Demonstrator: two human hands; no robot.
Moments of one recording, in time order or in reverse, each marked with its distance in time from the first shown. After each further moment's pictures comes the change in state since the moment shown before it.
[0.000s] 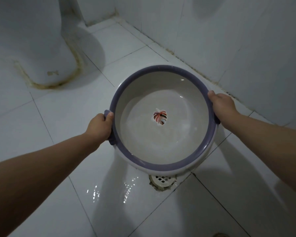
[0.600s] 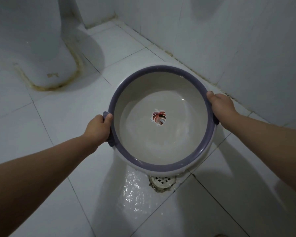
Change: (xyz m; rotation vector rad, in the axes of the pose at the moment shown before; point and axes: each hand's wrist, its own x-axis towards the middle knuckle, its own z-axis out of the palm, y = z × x) left_hand 0.001 -0.003 -0.002 0.025 -0.004 0.017; right_hand -0.001 -0.003 -0.002 -0.032 -0.013 -0.017
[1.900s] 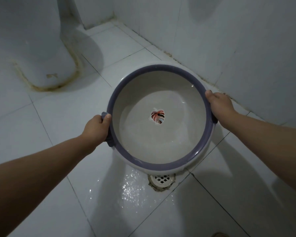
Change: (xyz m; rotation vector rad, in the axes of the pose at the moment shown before) left_hand -0.008 0.004 -0.006 -0.042 0.003 -0.023; right_hand 0.002 0.002 -0.001 0.002 0.006 -0.050
